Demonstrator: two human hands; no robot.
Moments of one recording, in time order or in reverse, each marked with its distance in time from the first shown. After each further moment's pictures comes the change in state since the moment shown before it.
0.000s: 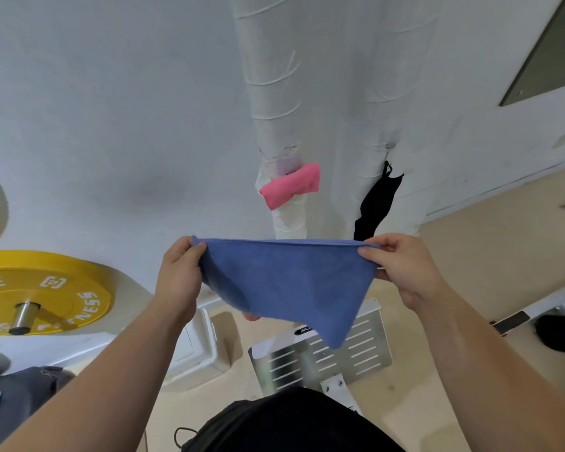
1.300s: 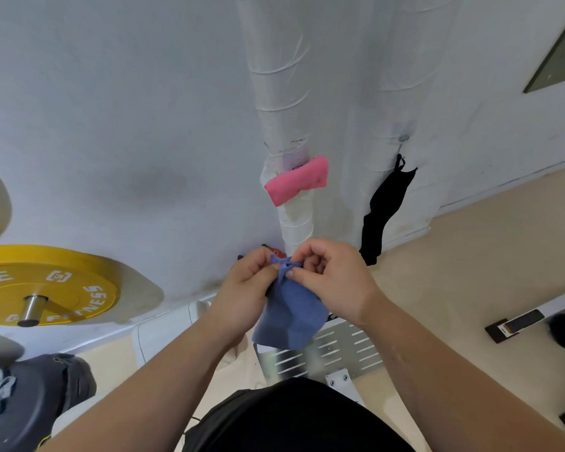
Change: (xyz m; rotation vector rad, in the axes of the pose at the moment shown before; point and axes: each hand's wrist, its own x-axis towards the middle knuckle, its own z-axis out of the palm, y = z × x) left_hand -0.047 0.014 0.064 -0.015 -0.435 0.084; right_hand -0.024 -0.007 0.085 -0.267 -0.325 -0.413
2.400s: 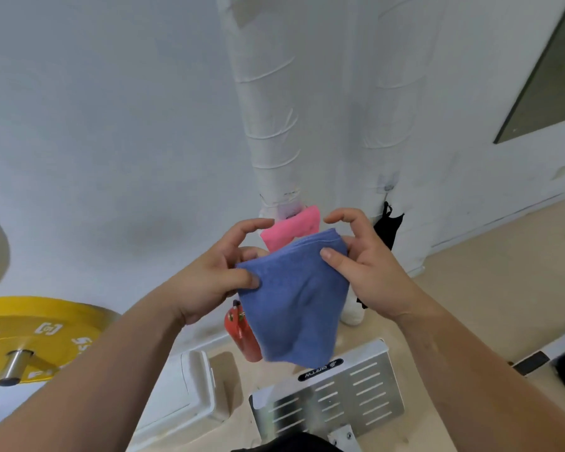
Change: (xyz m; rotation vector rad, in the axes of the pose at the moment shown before) left_hand 0.049 0.089 -0.057 0.042 -0.415 0.034; right_hand 0.031 -0.050 -0.072 0.358 -0.086 -0.157
